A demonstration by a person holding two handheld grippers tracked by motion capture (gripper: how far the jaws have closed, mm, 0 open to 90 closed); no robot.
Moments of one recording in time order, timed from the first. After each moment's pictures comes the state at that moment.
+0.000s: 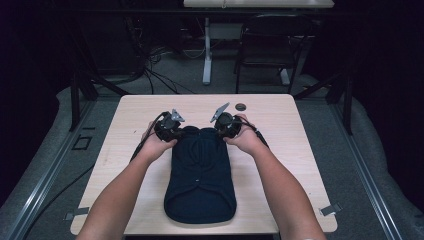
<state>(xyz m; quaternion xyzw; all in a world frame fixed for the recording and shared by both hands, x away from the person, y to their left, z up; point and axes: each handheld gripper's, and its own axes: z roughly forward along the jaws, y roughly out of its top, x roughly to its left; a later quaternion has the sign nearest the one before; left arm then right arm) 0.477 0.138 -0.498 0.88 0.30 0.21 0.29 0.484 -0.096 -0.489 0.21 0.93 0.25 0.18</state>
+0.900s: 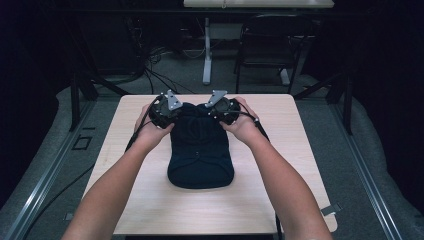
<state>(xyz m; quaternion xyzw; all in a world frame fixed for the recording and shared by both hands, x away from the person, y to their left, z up) 0.468 0.135 -0.438 0.85 0.27 0.34 0.30 0.474 -0.084 -0.427 0.19 0.88 0.27 0.33</state>
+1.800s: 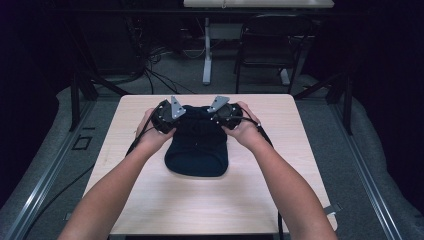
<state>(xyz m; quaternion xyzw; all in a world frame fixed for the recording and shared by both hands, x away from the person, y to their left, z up) 0.451 0.130 -0.453 0.85 0.24 0.37 0.29 0.464 -0.089 -0.441 0.18 0.88 0.27 0.34</state>
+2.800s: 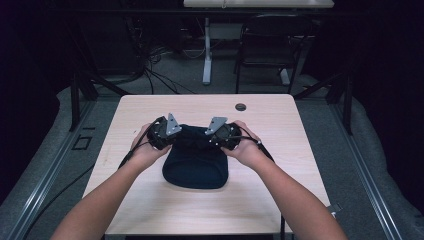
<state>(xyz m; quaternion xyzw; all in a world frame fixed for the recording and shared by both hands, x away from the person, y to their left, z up) 0.426 0.145 -0.477 0.88 0.21 0.32 0.29 0.417 -0.085 -0.462 0.15 0.91 0.26 0.29</state>
